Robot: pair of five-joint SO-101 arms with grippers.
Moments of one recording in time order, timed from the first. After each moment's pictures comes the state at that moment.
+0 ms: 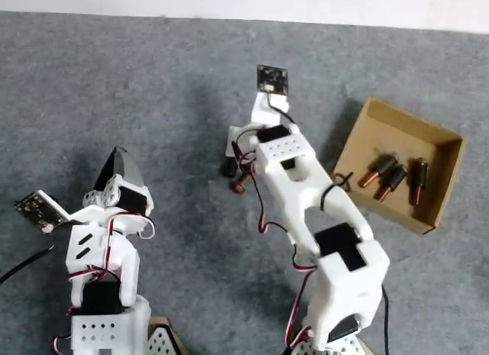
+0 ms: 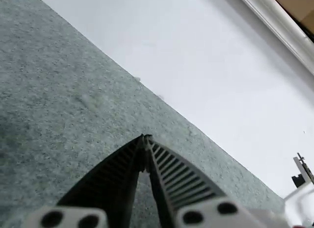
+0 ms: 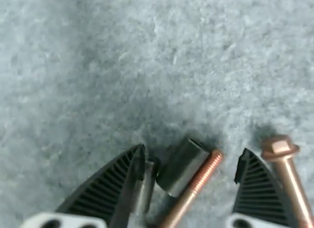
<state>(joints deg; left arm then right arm) -8.8 -103.2 96.0 22.1 44.6 -28.4 17.2 7.7 40.5 -23.9</state>
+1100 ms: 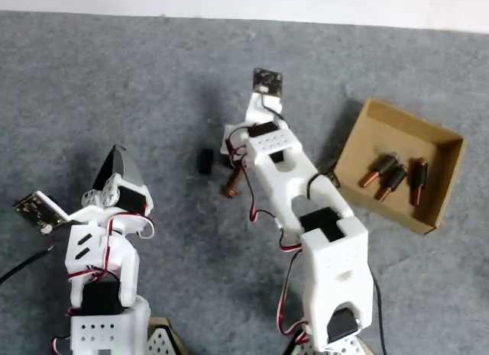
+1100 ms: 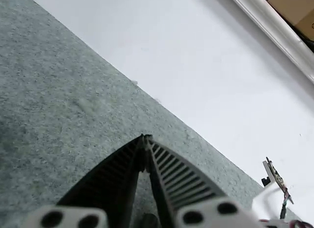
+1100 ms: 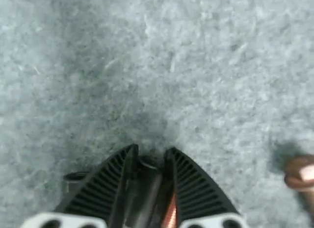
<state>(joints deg) -8.8 -103.2 96.0 21.1 44.6 -29.6 29.2 -1.7 40.4 -26.7</state>
